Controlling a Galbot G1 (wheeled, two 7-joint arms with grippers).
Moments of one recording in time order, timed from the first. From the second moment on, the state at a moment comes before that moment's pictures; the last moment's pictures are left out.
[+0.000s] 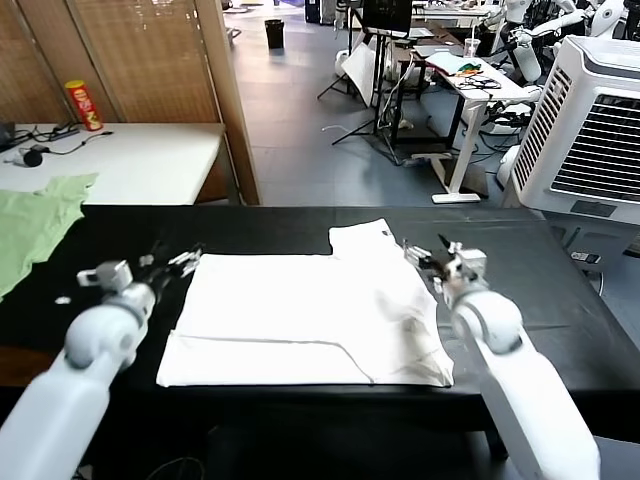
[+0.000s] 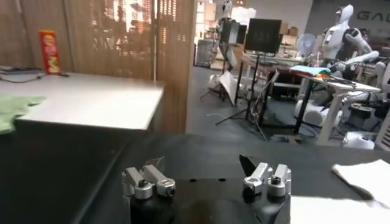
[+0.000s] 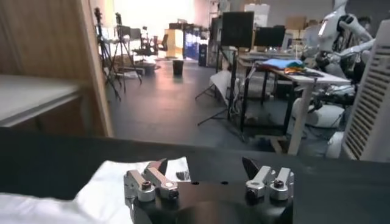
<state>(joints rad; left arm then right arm) 0.81 -0.92 -0.31 -1.60 -0.85 0.45 -0.21 -0.62 1.20 0.20 1.45 0.53 -0.55 0.18</state>
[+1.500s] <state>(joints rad) 0.66 -0.99 -0.20 -1.31 -0.77 0.47 -0.12 -0.48 1.31 0.18 1.13 0.50 -0.48 0.08</state>
